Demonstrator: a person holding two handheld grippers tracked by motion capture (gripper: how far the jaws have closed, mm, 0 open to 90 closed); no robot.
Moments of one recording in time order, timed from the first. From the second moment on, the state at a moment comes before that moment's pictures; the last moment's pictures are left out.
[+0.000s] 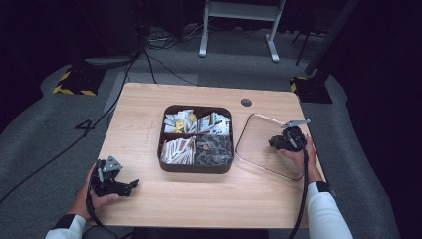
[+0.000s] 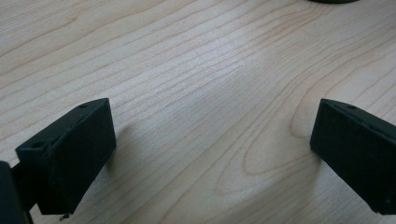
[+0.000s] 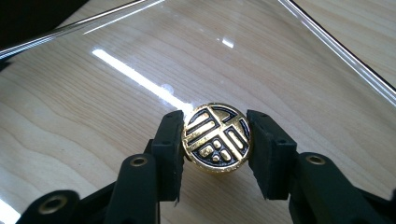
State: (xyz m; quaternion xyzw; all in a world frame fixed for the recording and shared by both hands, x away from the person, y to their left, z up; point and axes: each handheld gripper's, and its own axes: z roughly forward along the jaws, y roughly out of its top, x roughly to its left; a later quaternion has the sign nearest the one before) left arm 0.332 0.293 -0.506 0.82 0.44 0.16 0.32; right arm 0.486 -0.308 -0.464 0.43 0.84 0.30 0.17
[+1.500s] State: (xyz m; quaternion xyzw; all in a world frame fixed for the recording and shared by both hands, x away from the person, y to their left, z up) left arm 0.333 0.293 -0.507 0.83 0.44 0.15 0.32; right arm 0.459 -0.327 -0.450 0.45 0.78 0.38 0.20
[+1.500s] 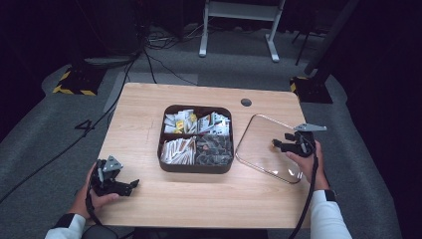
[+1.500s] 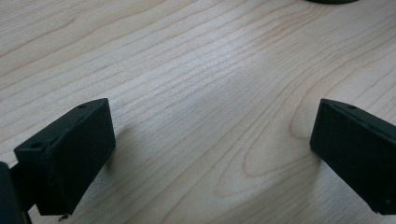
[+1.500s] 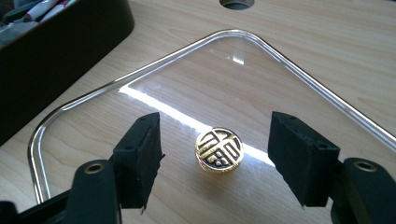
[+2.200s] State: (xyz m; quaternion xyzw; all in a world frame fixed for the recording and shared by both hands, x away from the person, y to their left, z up) left arm 0.333 0.292 -0.507 0.83 0.44 0.16 0.32; right arm 0.478 -0.247 -0.416 0.37 0.82 0.40 0.19
